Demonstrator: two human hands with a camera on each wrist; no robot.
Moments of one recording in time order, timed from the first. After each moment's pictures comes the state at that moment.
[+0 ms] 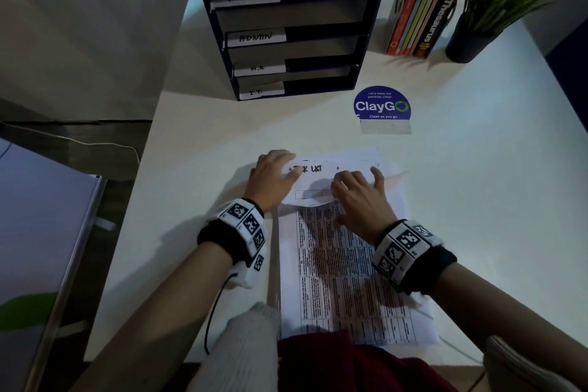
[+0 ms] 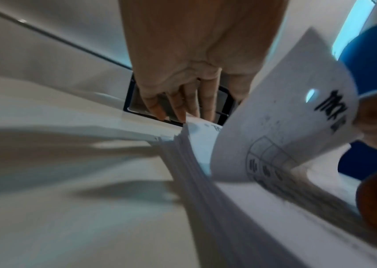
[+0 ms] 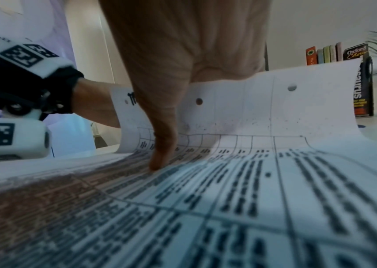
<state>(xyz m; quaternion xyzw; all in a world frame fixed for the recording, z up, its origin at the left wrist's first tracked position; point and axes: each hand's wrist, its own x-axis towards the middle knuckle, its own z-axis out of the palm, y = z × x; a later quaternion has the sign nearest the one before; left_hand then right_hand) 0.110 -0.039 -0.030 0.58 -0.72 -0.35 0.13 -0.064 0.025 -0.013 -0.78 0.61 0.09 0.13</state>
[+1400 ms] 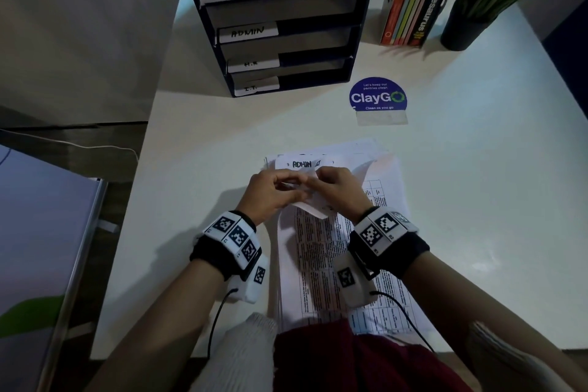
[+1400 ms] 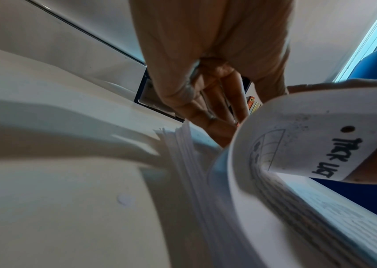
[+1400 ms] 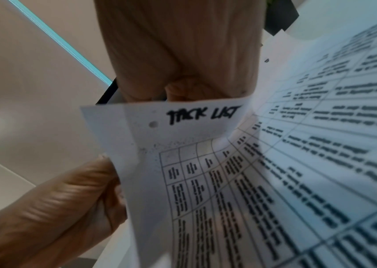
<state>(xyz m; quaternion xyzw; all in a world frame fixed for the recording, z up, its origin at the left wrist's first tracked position) 0.119 -0.010 -0.025 0.51 -0.61 -0.56 0.23 -0.038 0.007 -0.032 -0.54 0.65 -0.28 0.46</state>
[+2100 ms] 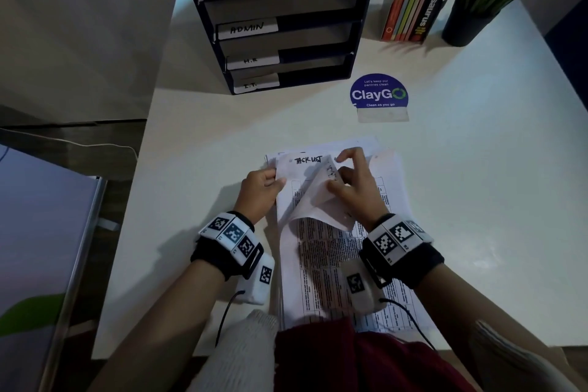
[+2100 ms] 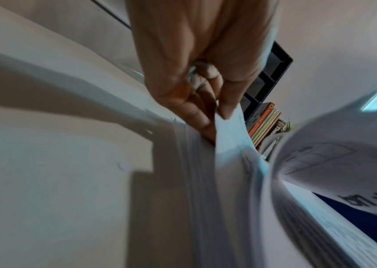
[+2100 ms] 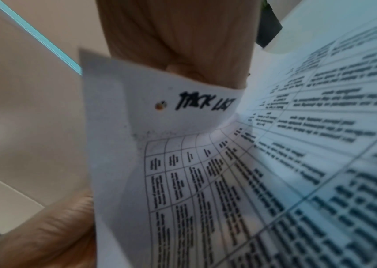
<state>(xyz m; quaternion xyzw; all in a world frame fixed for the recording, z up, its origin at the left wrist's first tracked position) 0.123 -0.014 -0.039 0.60 -0.52 -0.55 0.25 -0.051 0.024 -0.026 -0.47 0.63 -0.41 0.47</state>
